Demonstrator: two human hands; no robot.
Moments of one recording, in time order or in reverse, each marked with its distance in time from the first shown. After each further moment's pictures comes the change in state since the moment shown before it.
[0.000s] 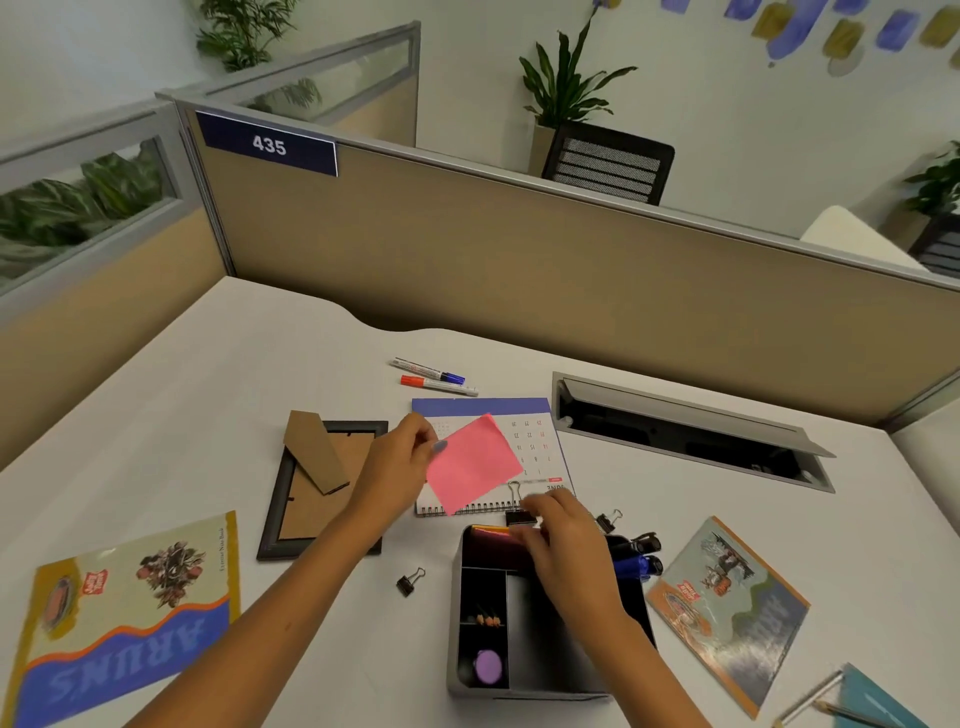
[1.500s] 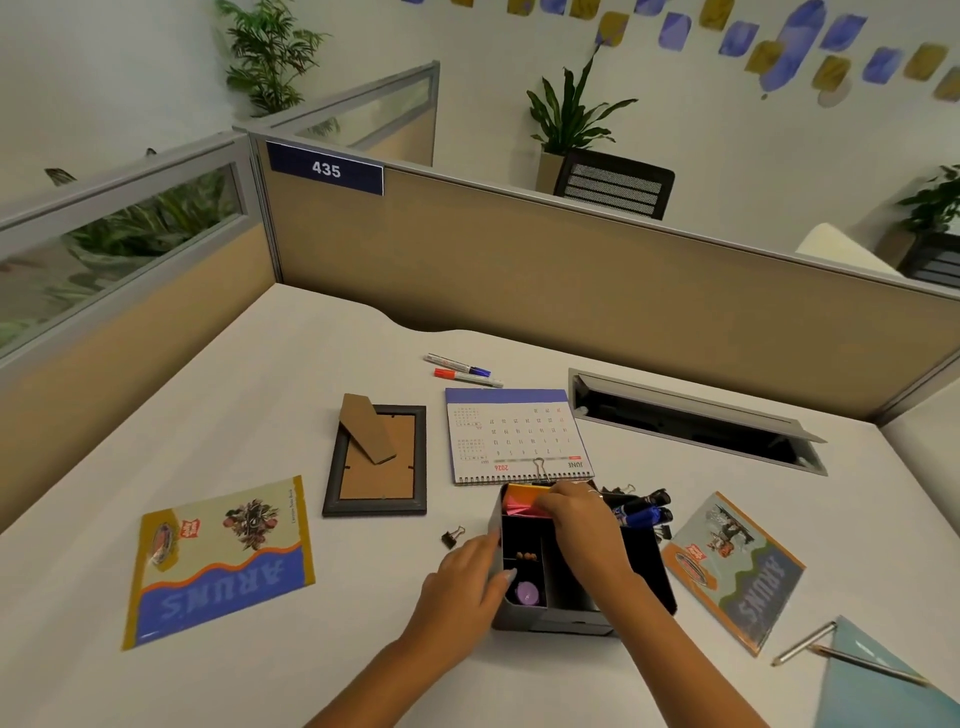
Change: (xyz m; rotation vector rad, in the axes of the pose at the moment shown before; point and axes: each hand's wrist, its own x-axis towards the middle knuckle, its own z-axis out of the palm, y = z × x) left_hand -0.165 -0.025 0.035 0.226 -0.300 0.032; right_hand -0.032 -0.025 0.003 -0.309 -0.096 -0.105
